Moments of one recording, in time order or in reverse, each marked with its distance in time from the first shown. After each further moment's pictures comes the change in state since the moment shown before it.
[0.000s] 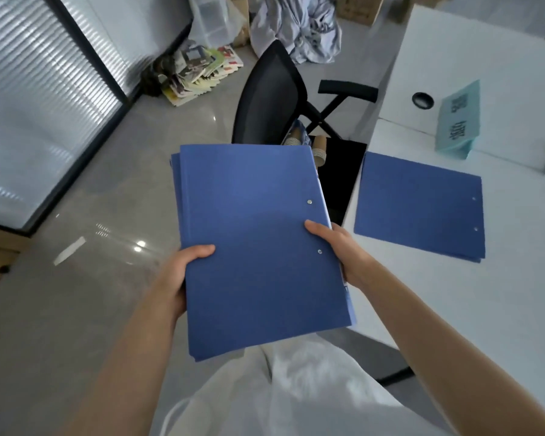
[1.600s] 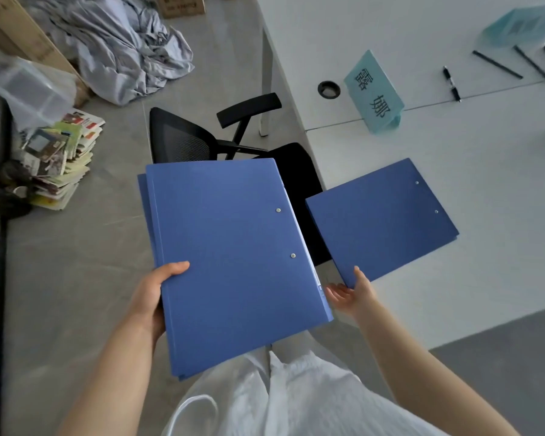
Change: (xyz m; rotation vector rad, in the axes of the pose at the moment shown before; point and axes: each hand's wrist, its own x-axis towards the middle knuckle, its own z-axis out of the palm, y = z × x) left_hand 0.213 0.220 0.047 0.466 -0.283 -0.130; right_hand 0.143 0.031 0.002 1.371 0.809 0.261
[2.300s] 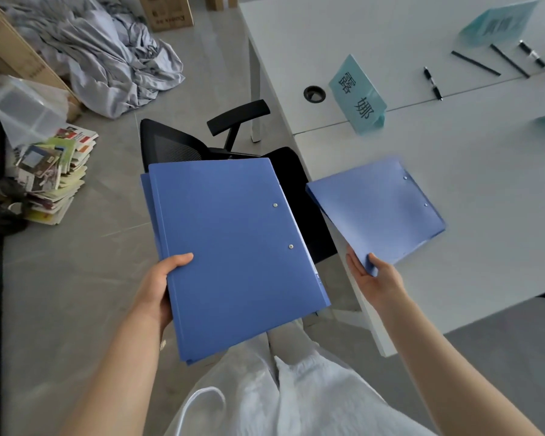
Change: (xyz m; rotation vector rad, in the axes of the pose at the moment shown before) left_hand 0.009 0.008 0.017 0.026 -0.032 -0.001; right_hand -0.069 -0.038 -0.009 0.326 -0.289 -0.320
